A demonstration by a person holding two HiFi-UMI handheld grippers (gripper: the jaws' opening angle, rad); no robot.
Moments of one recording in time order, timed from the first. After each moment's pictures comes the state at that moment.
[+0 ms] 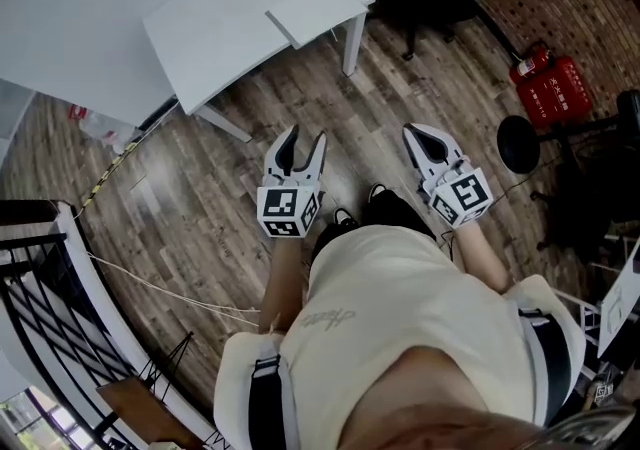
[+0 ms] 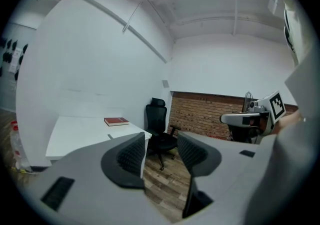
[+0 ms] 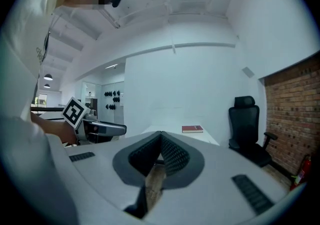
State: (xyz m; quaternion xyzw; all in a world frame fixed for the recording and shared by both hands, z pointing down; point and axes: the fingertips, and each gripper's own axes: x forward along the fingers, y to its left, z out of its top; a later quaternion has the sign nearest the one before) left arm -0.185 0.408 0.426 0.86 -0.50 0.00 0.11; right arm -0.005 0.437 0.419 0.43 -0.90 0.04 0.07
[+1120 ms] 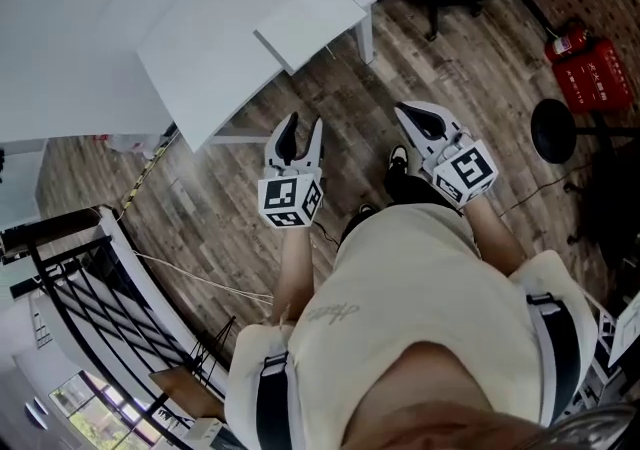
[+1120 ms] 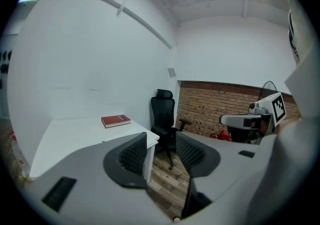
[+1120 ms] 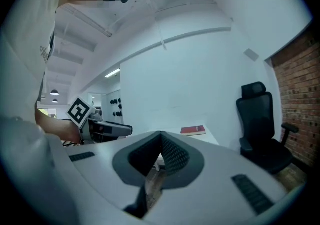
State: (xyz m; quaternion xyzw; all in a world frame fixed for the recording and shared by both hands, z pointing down) left arm -0.119 0.231 0.430 0.84 -0.53 0.06 0.13; right arm 0.045 0.256 0.437 0.37 -0.92 0.08 0.04
